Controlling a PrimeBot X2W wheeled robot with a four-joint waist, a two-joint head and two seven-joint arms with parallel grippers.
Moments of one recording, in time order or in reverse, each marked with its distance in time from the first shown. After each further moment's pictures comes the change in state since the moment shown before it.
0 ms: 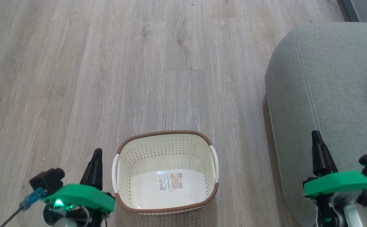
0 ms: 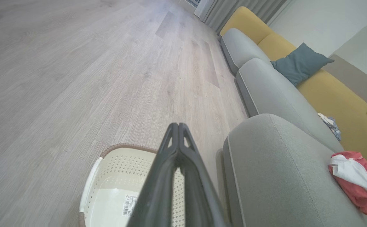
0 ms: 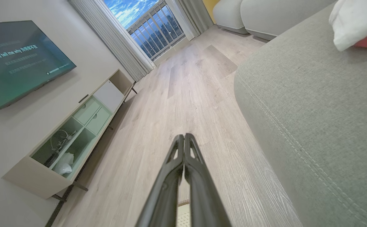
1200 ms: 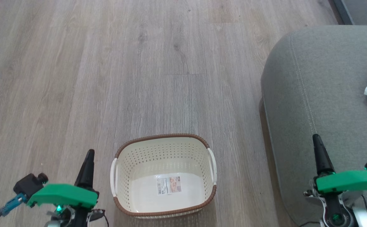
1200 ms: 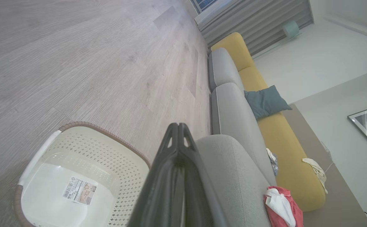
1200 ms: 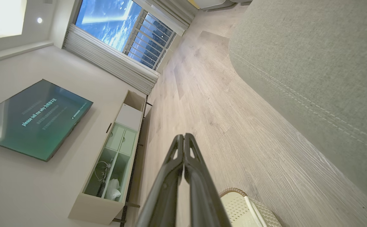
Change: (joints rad) left arm -0.006 0.001 0.061 0.012 -0.387 -0.036 0.097; right arm -0.011 0.000 -0.018 0.028 0.378 0.000 0.096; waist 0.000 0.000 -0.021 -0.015
